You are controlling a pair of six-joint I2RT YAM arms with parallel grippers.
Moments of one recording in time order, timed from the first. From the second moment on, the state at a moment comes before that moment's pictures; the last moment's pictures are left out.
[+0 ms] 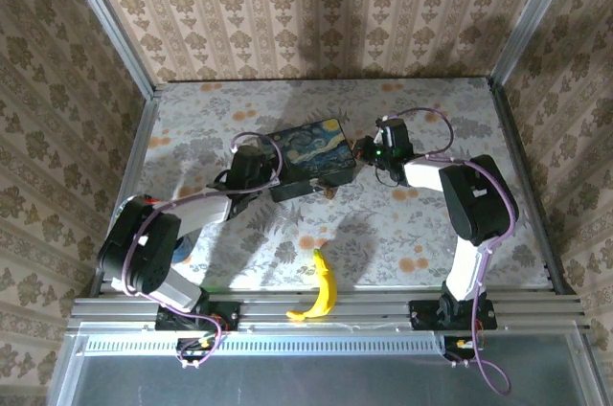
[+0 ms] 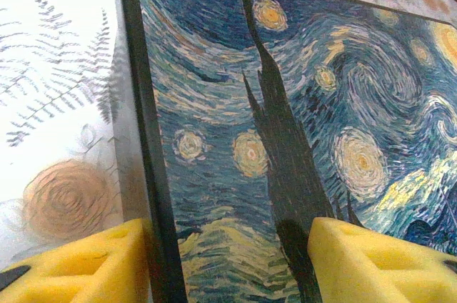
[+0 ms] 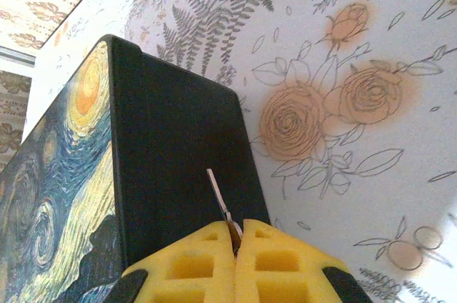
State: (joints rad) left arm -0.54 1.51 0.69 0.20 -0.06 -0.69; right arm 0.29 1.87 0.98 0.28 -0.26 0.74
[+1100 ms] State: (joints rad) left arm -0.54 1.21 0.66 0.03 -0.08 -0.68; right arm 0.30 1.70 1.10 -0.05 -0.09 0.58
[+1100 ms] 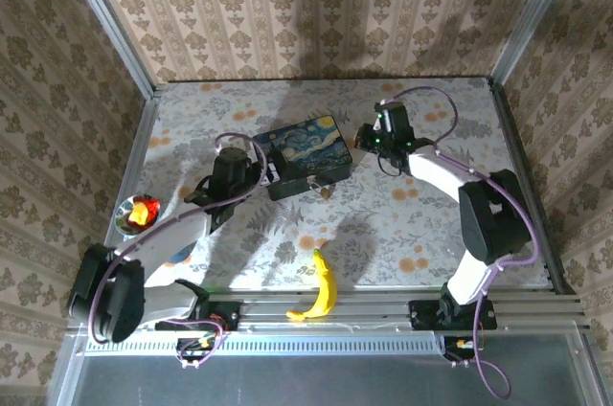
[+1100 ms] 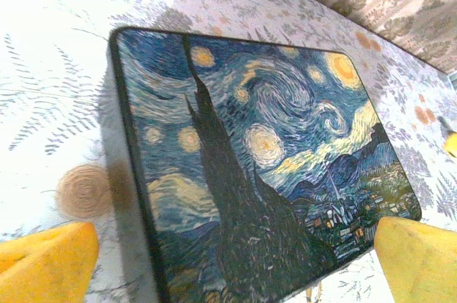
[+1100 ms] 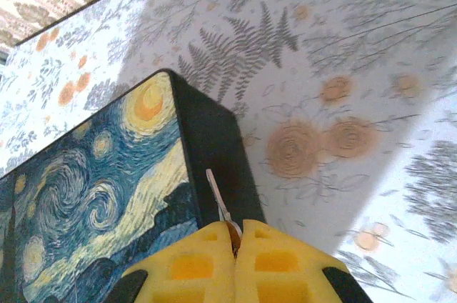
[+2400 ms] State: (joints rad) left arm -1.06 1.97 1.23 -0.38 -0.67 -1.01; right arm 0.29 1.03 0.61 -0.22 0.05 0.55
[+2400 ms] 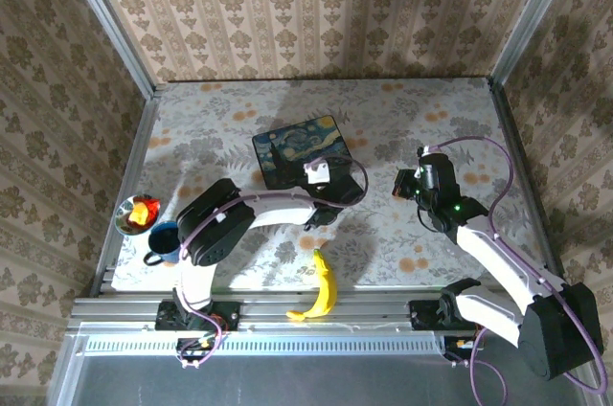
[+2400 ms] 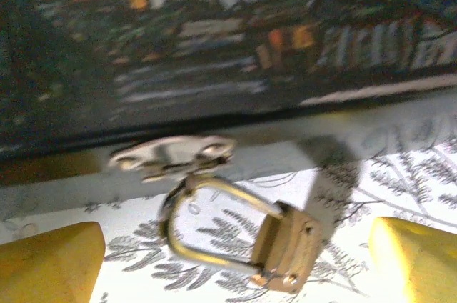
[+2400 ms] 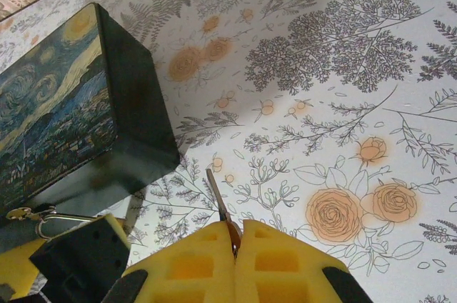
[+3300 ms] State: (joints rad) left arm -1.05 1.96 1.20 -0.55 -0.63 -1.05; right arm 0.29 1.02 0.58 -0.20 0.04 0.58
